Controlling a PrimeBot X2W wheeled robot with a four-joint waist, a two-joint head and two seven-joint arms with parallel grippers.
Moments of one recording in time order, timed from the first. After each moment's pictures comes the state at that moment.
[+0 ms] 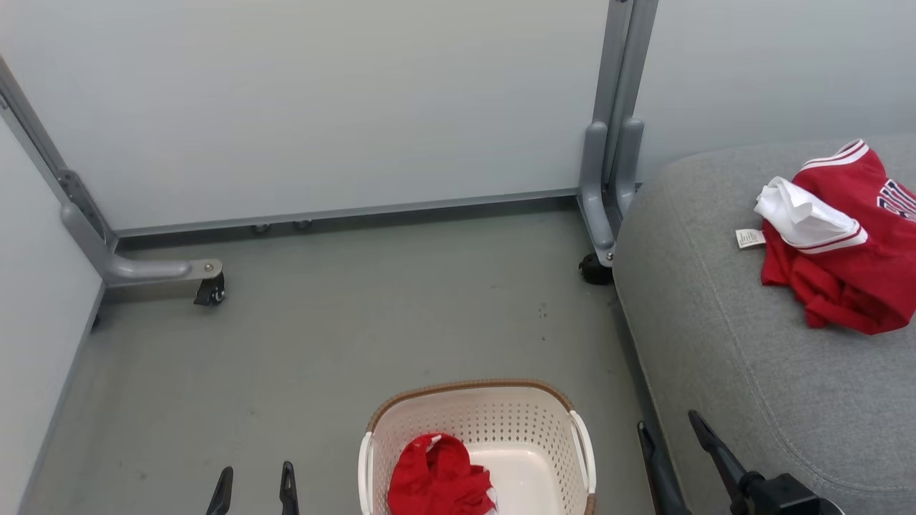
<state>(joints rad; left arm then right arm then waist) 0.33 0.05 -0.11 -0.03 -0.17 0.02 -0.26 0.23 -0.05 0.15 0.05 0.11 0.13 -0.26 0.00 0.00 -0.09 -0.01</state>
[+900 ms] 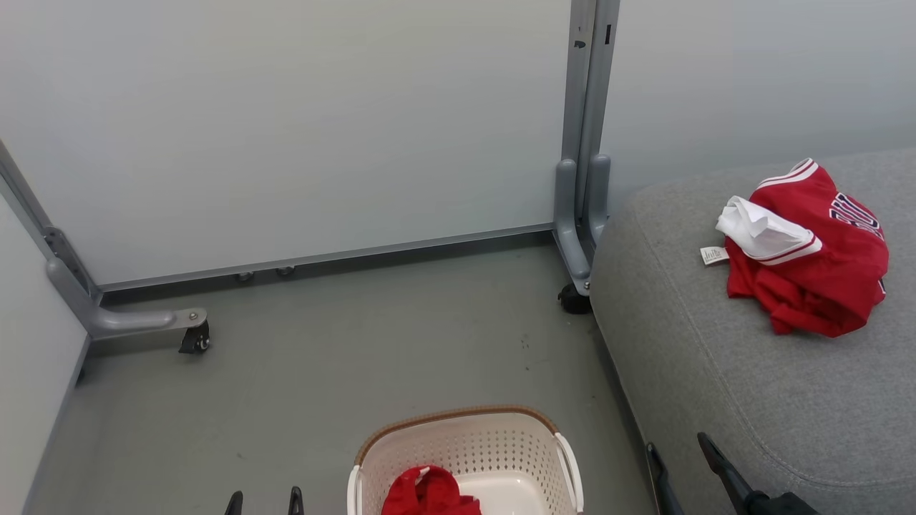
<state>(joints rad) 0.37 0.05 -0.11 0.01 -0.17 0.00 -0.26 0.28 -0.05 0.12 0.05 0.09 0.13 -0.26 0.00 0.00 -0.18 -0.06</state>
